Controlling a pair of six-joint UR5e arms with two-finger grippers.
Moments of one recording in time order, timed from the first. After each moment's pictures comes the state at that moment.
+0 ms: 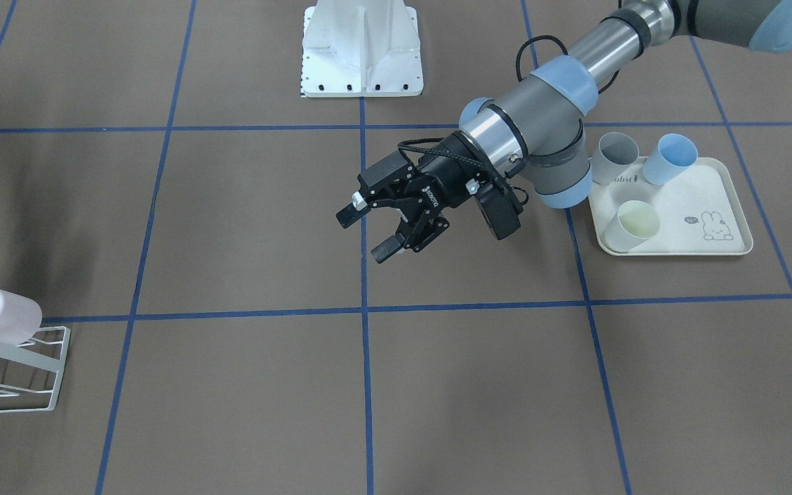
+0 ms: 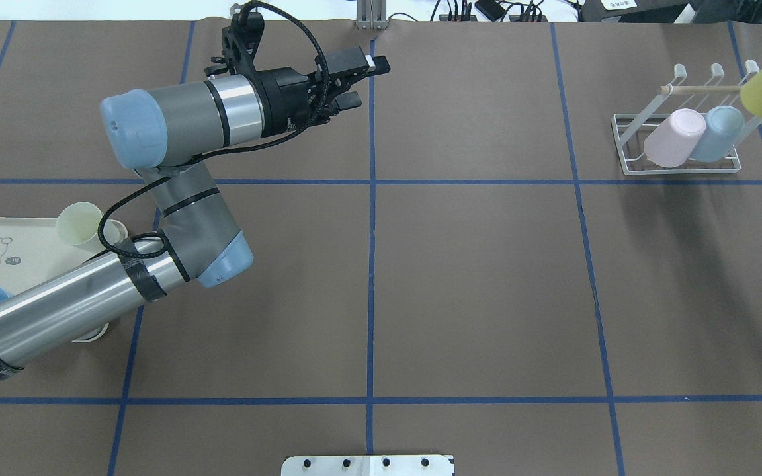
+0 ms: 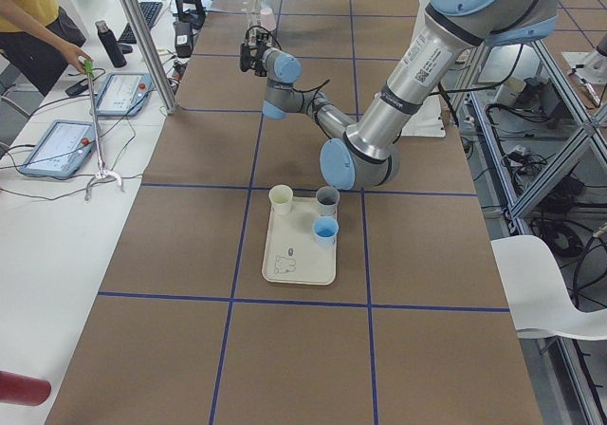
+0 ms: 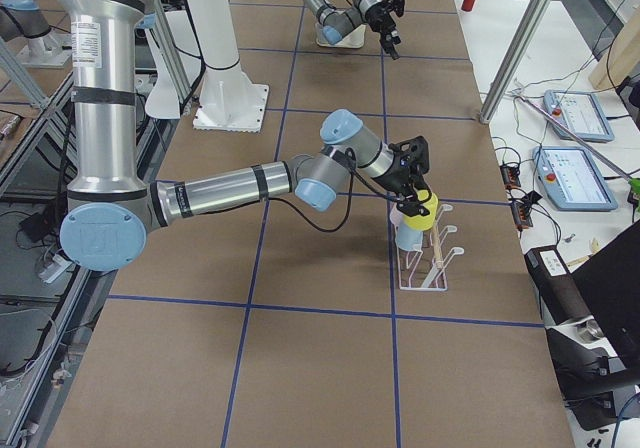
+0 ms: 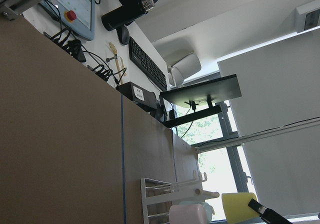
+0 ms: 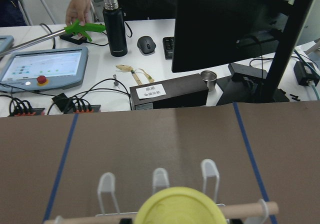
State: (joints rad) left arm -0.69 -2.31 -1.30 -3.04 -1.70 -1.70; right arm 1.27 -1.60 1.78 -0.79 1.81 0.82
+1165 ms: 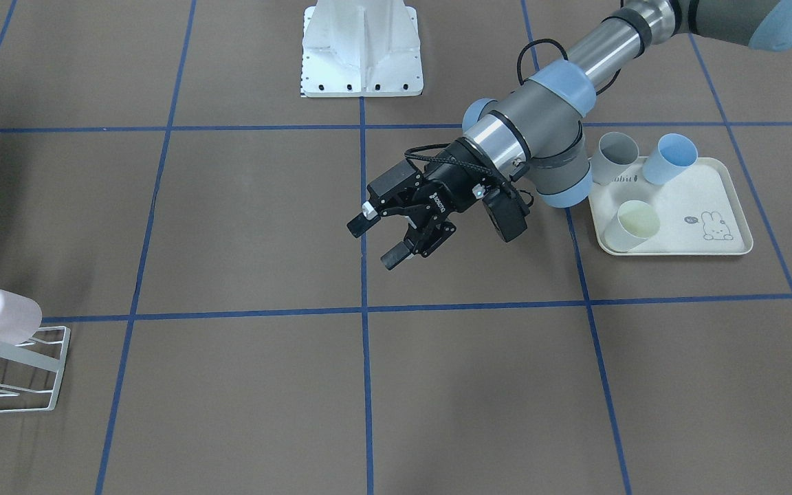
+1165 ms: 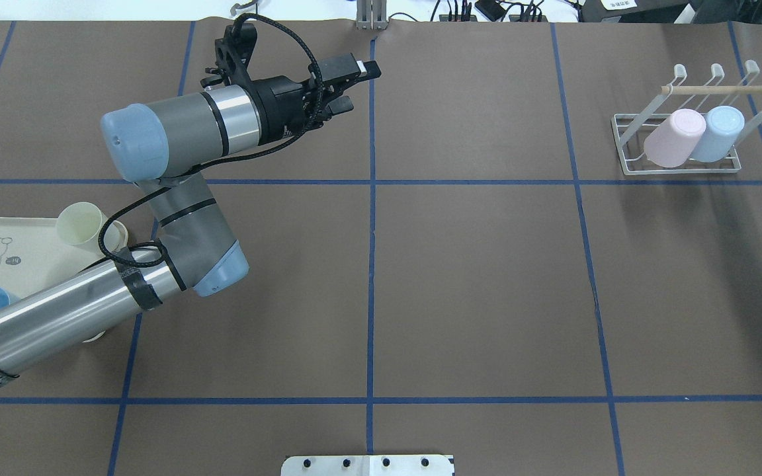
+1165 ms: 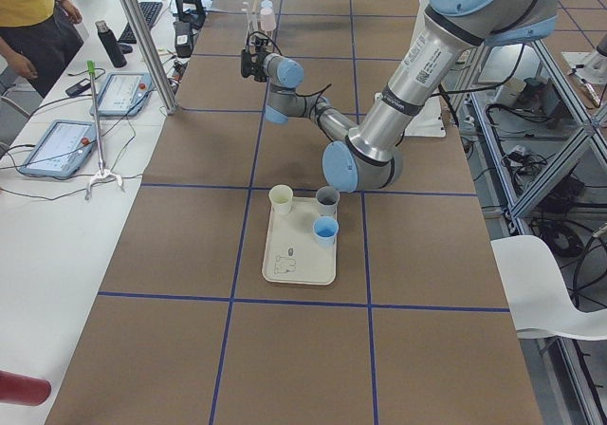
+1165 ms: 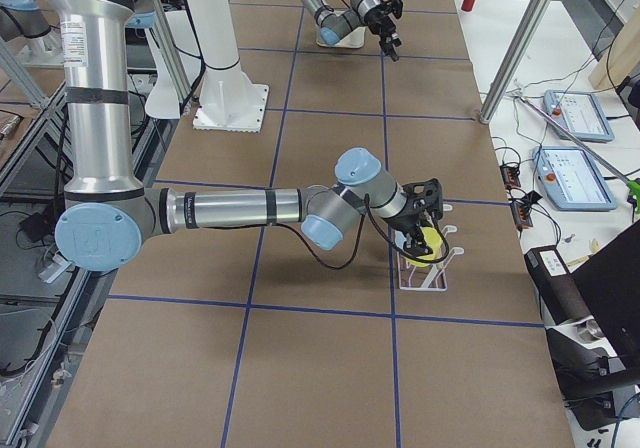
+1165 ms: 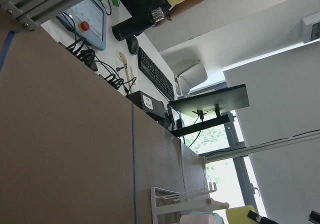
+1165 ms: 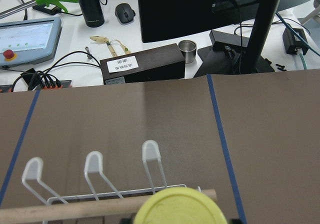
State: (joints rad) left arm -0.68 -2.29 -1.30 -3.04 -1.64 -1.70; right arm 1.35 -1.56 1.60 -0.71 1.96 0.78
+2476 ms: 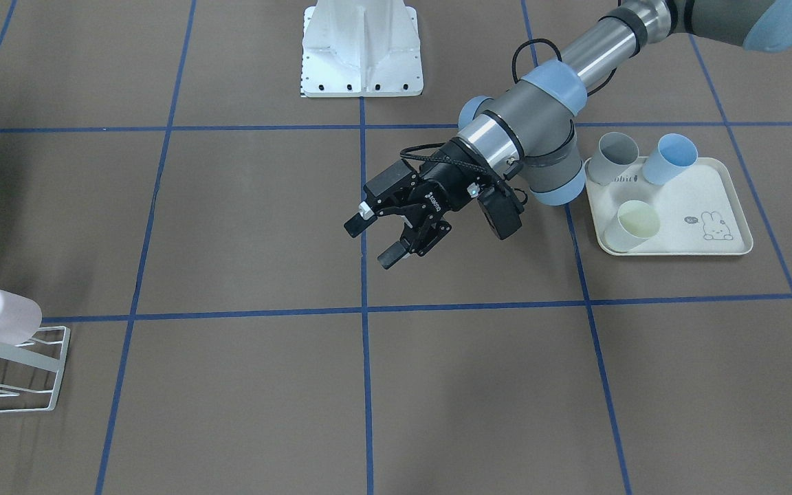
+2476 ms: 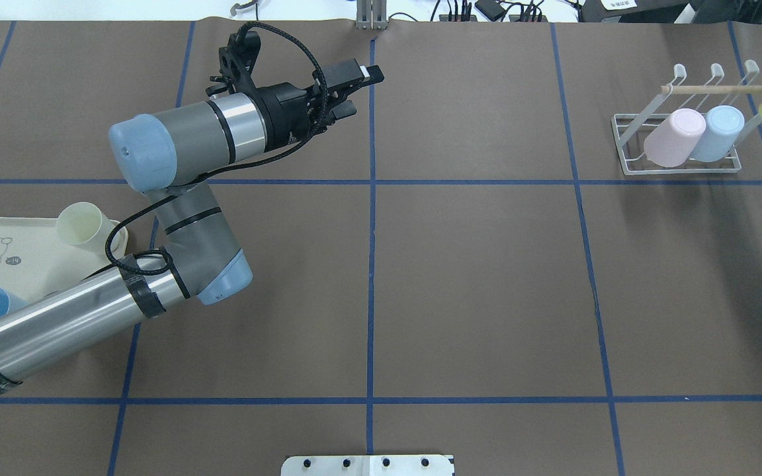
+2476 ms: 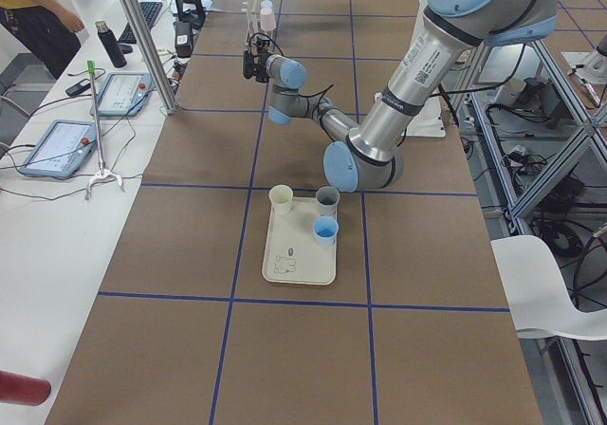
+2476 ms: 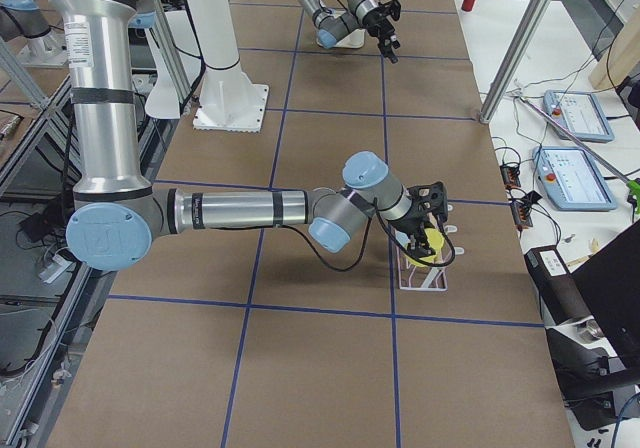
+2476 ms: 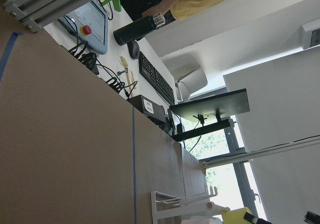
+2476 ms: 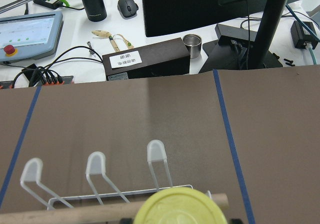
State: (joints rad) left arm -0.66 -2.29 -1.30 -3.04 -1.61 -1.70; right arm 1.34 -1.53 1.56 -0.70 1.97 0.79
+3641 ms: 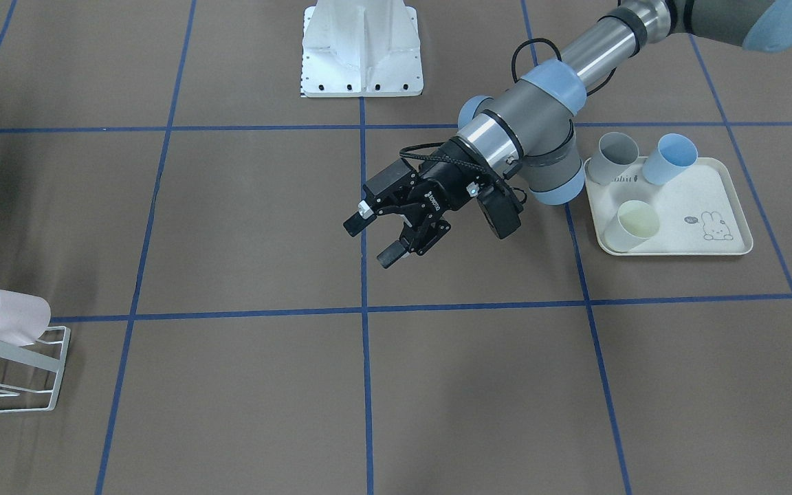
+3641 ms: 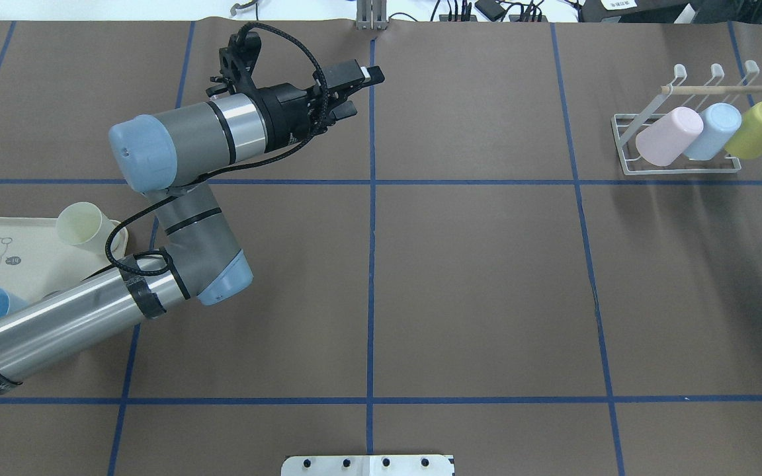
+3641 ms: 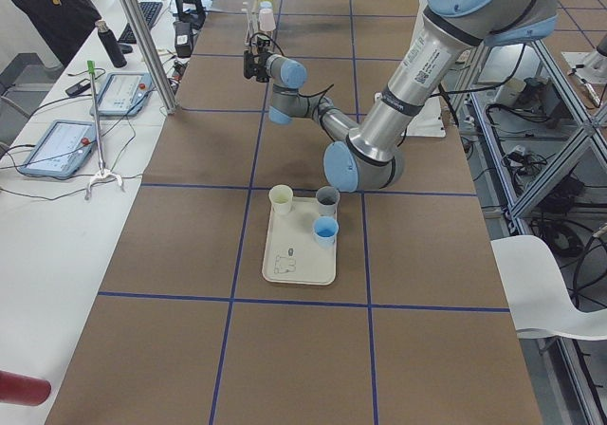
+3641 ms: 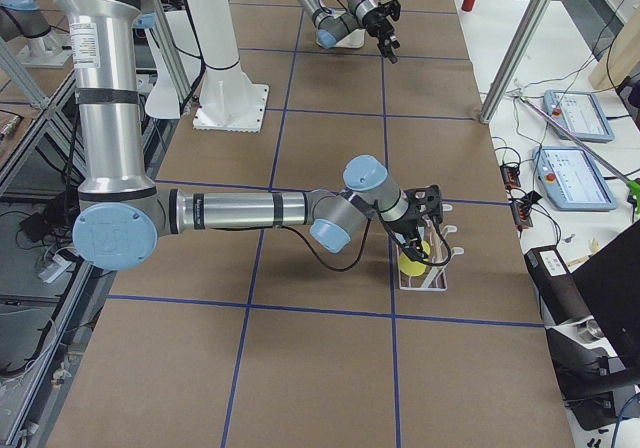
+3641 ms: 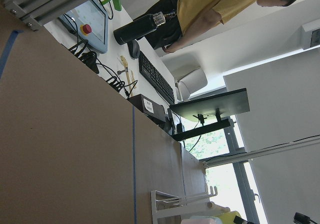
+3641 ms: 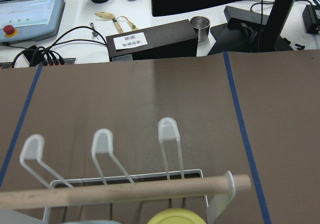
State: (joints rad) left arm -0.66 -2.29 -1.30 -3.04 -1.61 -1.69; right arm 1.29 -1.53 1.54 -0.69 1.96 0.79
